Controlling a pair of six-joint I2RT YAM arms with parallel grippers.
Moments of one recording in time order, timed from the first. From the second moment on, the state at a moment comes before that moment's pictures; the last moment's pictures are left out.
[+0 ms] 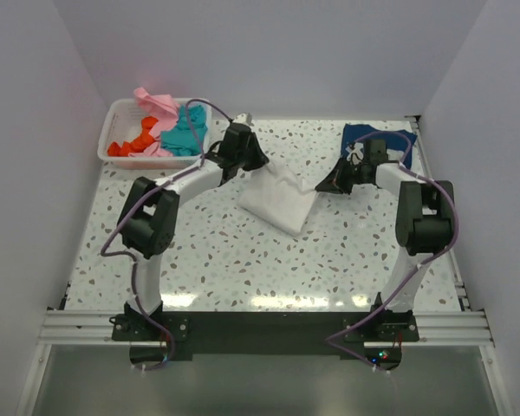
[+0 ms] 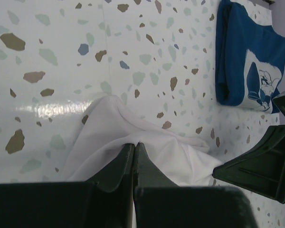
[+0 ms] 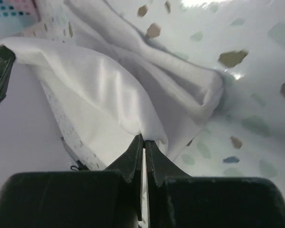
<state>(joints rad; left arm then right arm) -0.50 1.99 1.46 -0.03 0.04 -0.69 0.01 1.90 1.22 -0.32 -0.73 0.54</state>
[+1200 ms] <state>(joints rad) -0.56 2.02 1.47 -0.06 -0.05 -0.71 0.16 1.90 1.37 -0.37 -0.62 0.49</state>
